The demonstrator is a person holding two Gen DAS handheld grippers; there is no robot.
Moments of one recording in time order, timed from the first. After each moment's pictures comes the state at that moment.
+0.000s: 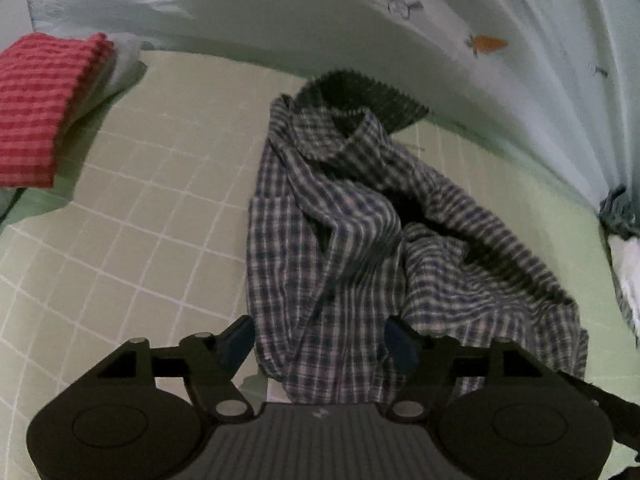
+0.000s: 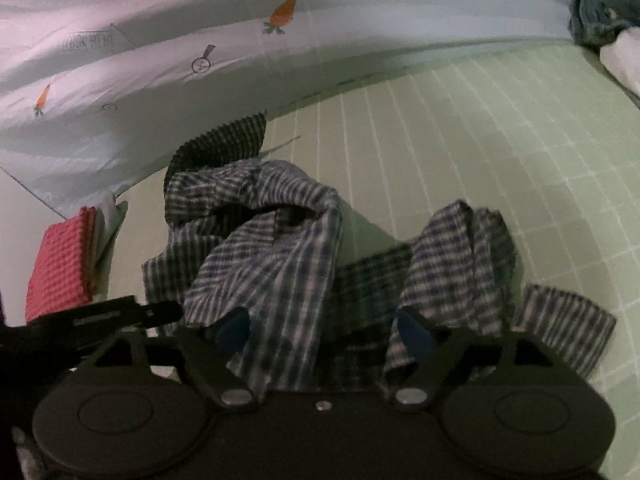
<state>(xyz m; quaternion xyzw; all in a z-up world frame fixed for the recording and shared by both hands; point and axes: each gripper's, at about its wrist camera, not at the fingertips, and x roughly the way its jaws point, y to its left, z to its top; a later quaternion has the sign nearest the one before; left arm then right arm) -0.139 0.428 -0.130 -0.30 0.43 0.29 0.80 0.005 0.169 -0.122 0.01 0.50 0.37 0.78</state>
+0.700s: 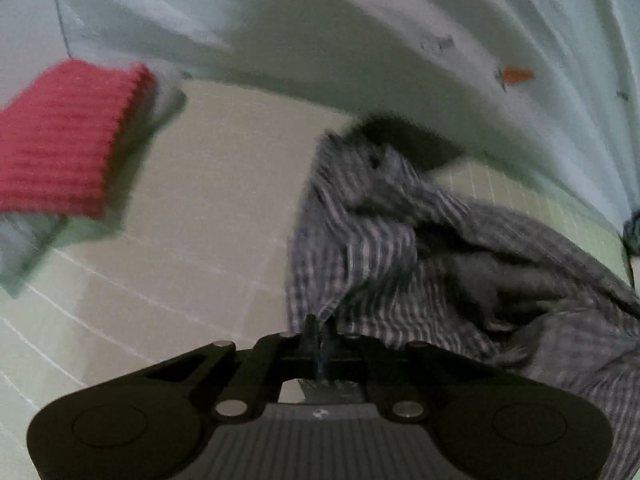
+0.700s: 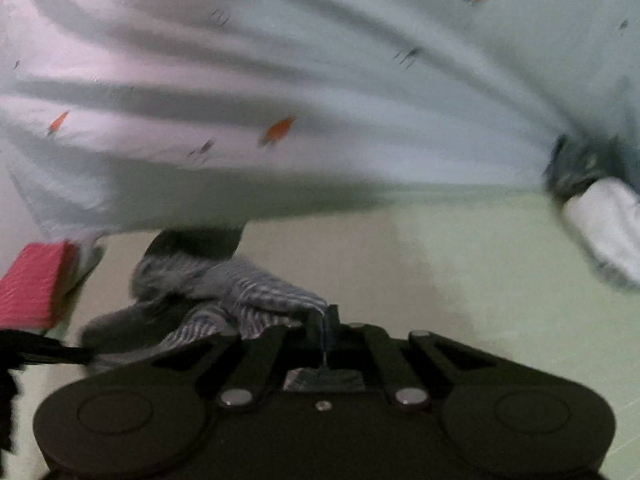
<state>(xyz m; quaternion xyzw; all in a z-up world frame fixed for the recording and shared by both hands) -0.158 0.443 -0.101 -0.27 0.40 0.35 0.80 0.039 0.125 -0.053 -0.06 0.32 0.36 0.87</state>
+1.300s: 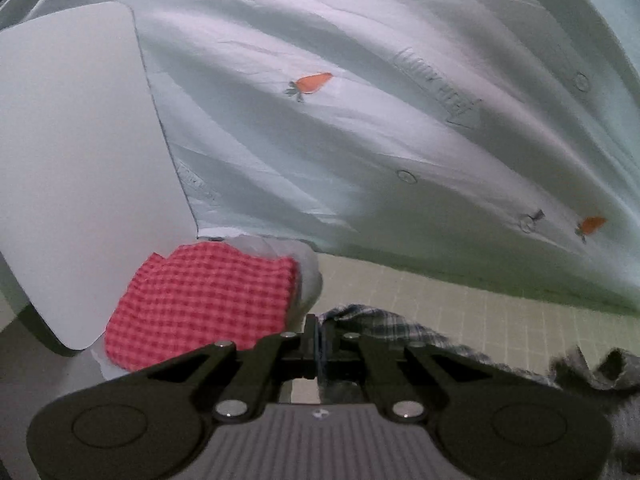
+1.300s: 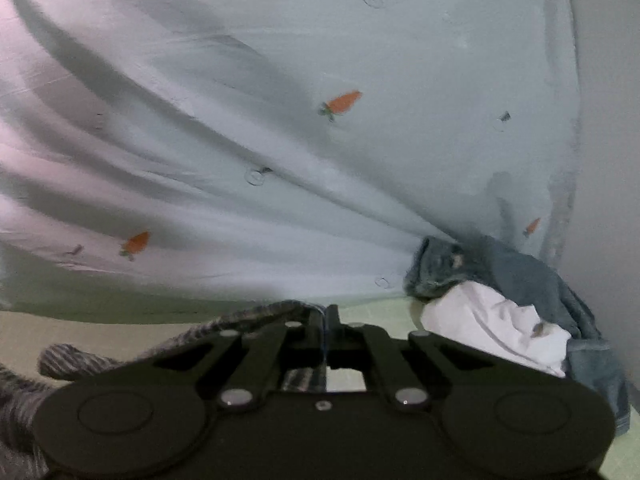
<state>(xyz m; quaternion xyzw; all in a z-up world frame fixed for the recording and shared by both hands) -0.187 0.491 0.006 -0.14 0.31 0.49 0.81 0.112 0.069 -0.004 -0.06 0.22 0.23 0.95</state>
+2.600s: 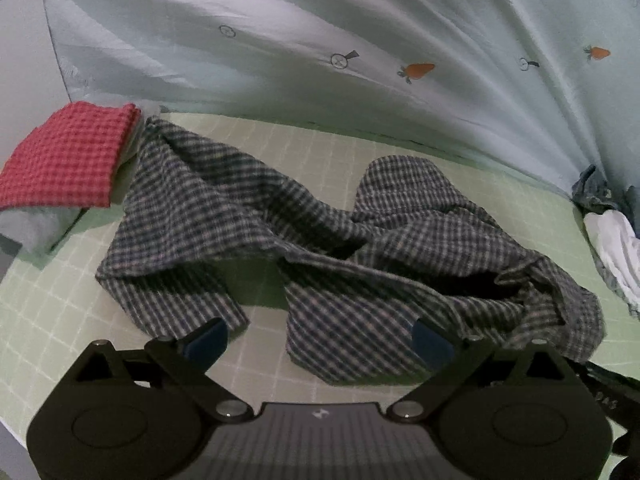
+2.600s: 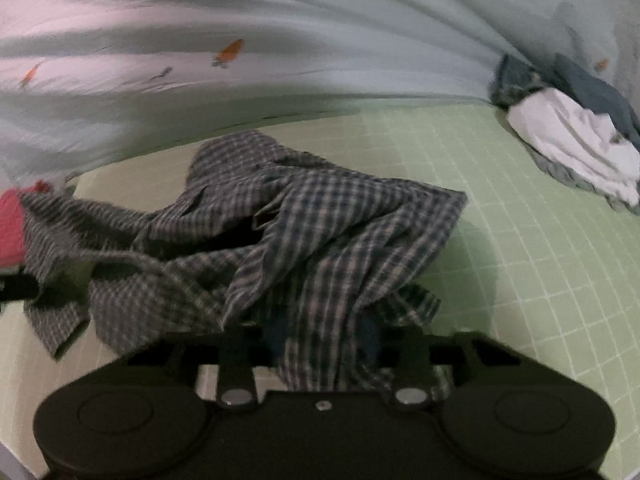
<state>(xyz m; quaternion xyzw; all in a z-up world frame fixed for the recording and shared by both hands) -0.177 0.287 -0.056 -0.22 0.39 0.33 0.83 -0.010 0.062 -0.105 -0.08 0.40 0.32 0.85</state>
